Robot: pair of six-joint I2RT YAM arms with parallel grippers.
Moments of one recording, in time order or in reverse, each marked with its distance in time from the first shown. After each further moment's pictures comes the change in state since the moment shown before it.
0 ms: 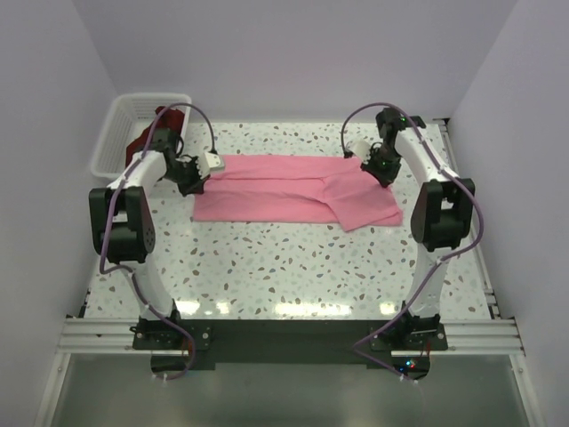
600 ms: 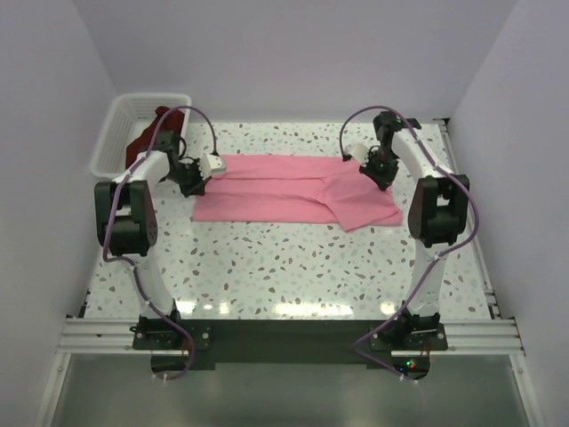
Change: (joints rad) left arm 0.000 0.074 0.018 0.042 -0.016 -0.007; right arm 0.000 0.061 0.010 0.010 0.002 0.001
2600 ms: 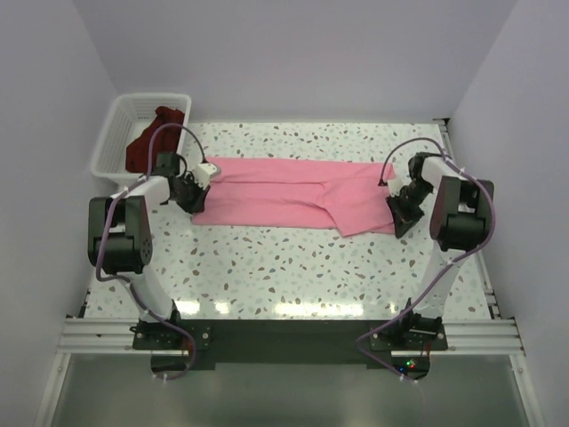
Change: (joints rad) left arm -0.008 -0.158 -0.349 0.322 -0.121 -0.494; right arm -0.244 -0.060 -0.419 0.046 -0.159 0.438
